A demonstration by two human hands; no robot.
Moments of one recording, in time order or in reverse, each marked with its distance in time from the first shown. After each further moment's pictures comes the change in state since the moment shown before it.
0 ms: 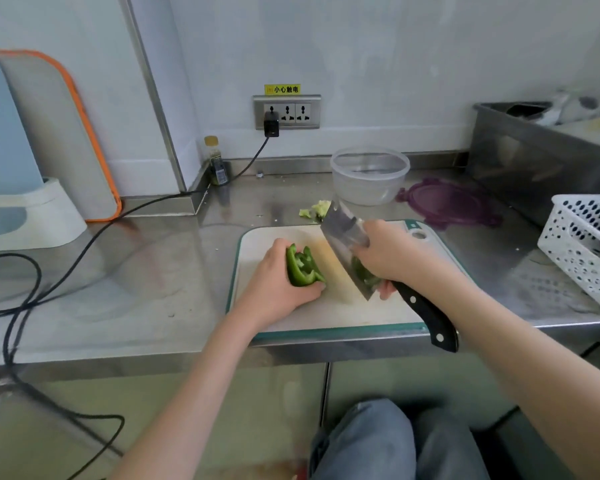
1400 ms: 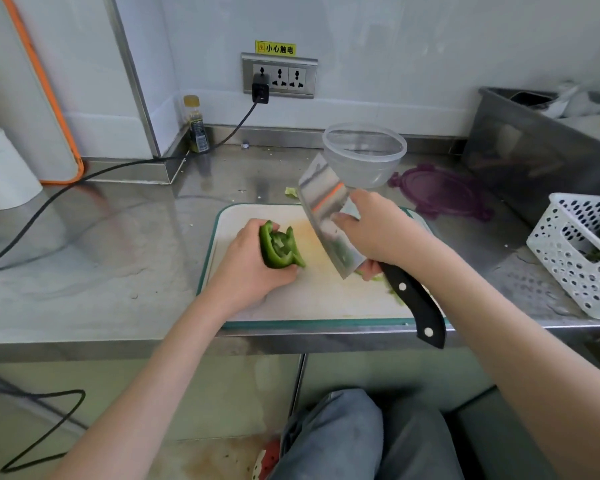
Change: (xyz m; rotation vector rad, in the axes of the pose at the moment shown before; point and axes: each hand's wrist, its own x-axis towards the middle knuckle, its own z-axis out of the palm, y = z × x) left_hand 0.005 0.000 -0.001 -0.060 0.064 -0.072; right_hand -0.004 -0.012 -0.016 0.061 0.042 -0.088
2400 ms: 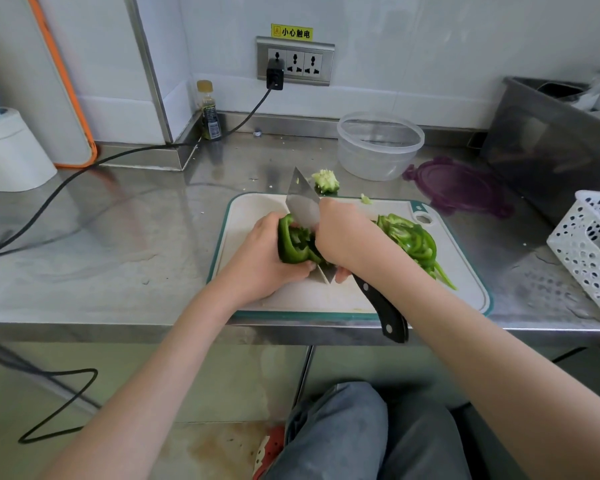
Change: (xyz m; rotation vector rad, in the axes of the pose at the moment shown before) left_hand 0.000 0.001 0.000 0.019 -0.110 0.009; right_hand 0.023 -0.033 0.046 -0.360 -0.197 0.105
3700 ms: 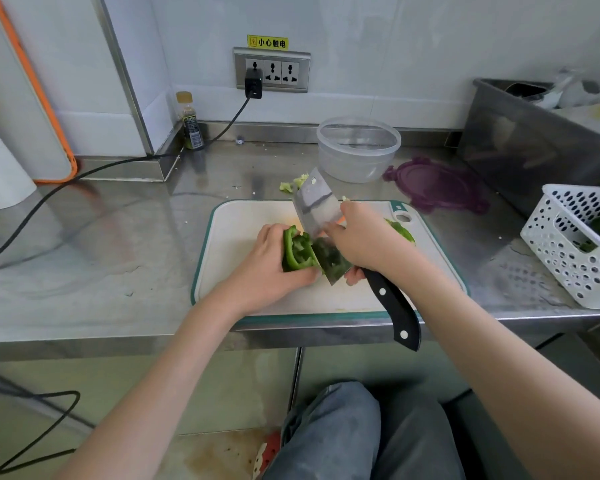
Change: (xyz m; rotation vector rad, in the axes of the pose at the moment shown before) left_hand -0.004 0.018 0.015 0.003 -0.157 0.033; right_hand -0.018 0.047 -0.010 0.434 0.026 0.010
